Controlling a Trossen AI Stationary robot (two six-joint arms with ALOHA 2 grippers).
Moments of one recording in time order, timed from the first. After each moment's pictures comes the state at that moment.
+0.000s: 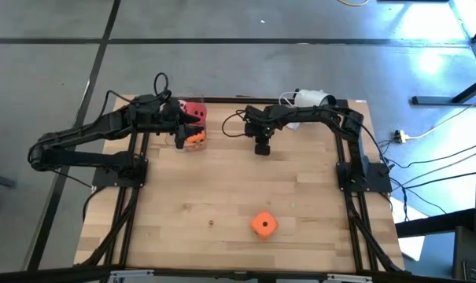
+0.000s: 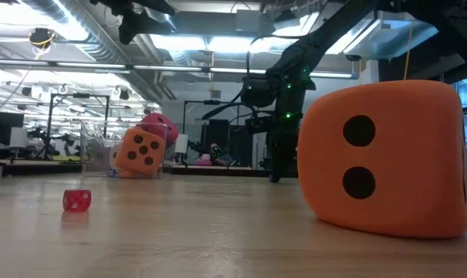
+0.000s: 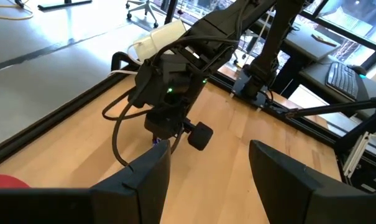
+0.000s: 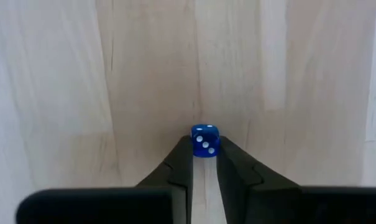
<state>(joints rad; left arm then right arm) 0.40 0.82 0.91 -0.37 0.08 -0.33 -0.38 2.07 1.39 -0.69 -0.02 -0.32</state>
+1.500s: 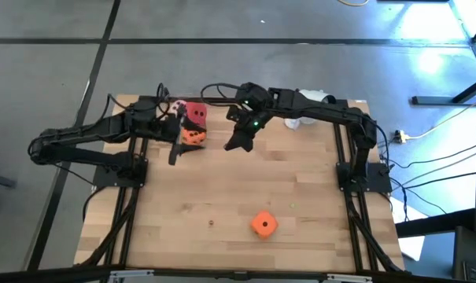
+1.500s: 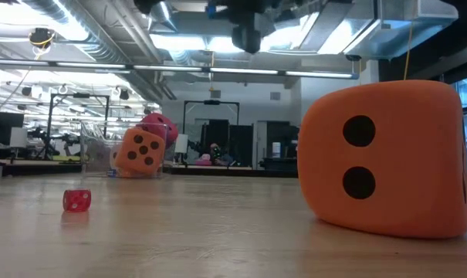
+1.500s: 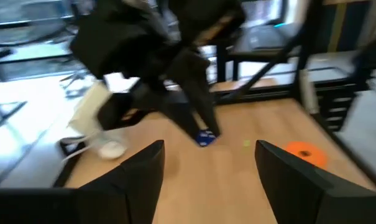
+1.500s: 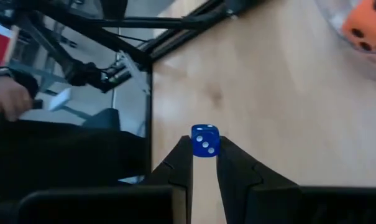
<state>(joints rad) 0.26 0.82 0.91 -0.25 0.22 0.15 -0.20 1.90 1.91 -0.80 -0.65 0.38</state>
